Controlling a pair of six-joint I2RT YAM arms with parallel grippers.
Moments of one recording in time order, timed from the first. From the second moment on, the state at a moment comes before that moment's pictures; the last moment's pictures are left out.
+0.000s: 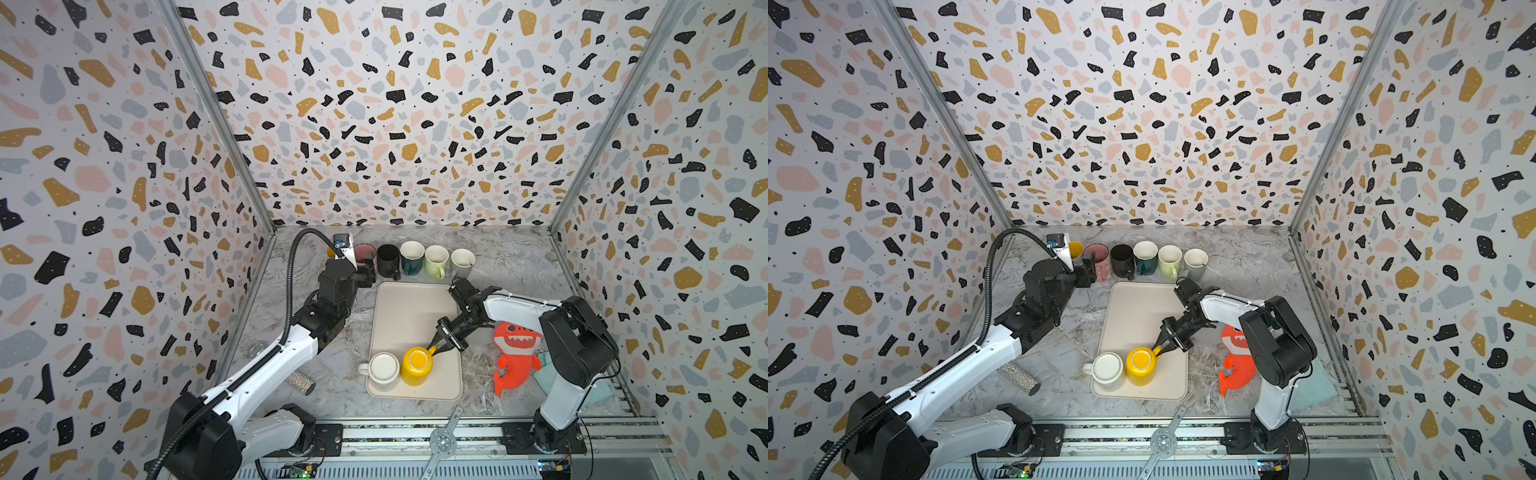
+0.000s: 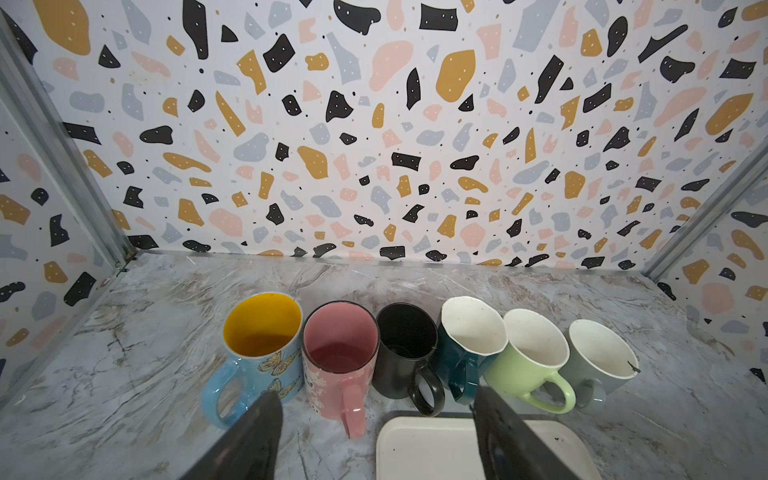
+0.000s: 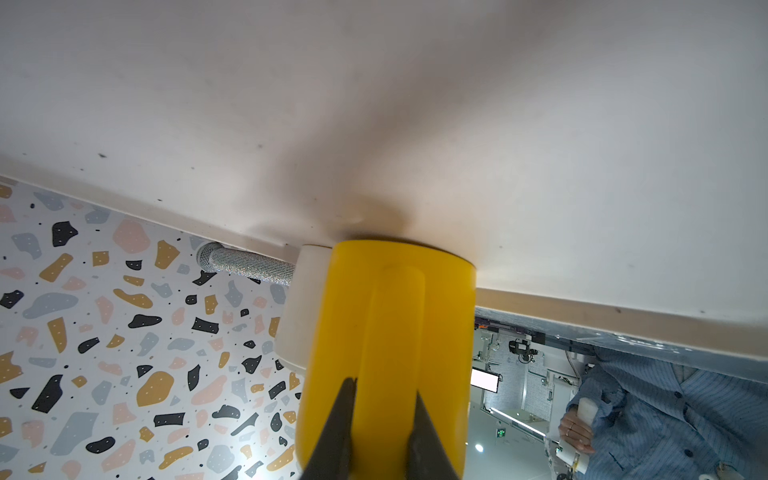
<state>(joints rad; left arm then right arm) -0.51 1.16 0.86 0.08 -0.38 -0.22 0.56 1.78 1.04 -0.69 -0.93 1.39</state>
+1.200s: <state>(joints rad) -0.50 1.23 1.23 -0.22 -0.12 -0.25 0.72 1.37 1.10 -0.50 -0.25 0.67</state>
